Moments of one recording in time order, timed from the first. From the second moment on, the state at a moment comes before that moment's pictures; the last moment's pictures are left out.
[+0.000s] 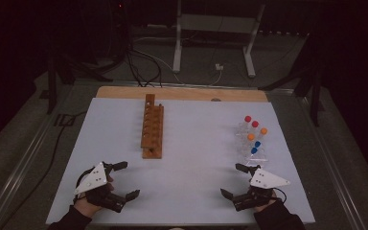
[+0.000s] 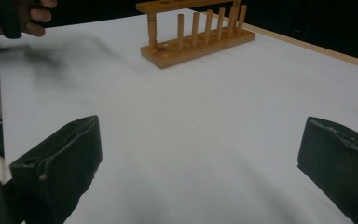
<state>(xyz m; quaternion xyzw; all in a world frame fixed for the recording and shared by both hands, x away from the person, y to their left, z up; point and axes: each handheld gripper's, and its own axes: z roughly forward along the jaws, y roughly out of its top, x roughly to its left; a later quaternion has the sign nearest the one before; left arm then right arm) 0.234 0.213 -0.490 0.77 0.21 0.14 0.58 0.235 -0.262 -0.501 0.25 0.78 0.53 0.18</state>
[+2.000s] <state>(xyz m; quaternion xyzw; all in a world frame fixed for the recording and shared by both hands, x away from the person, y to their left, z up) 0.235 0.214 -0.490 0.77 0.22 0.13 0.58 0.244 -0.253 -0.426 0.28 0.76 0.53 0.24</state>
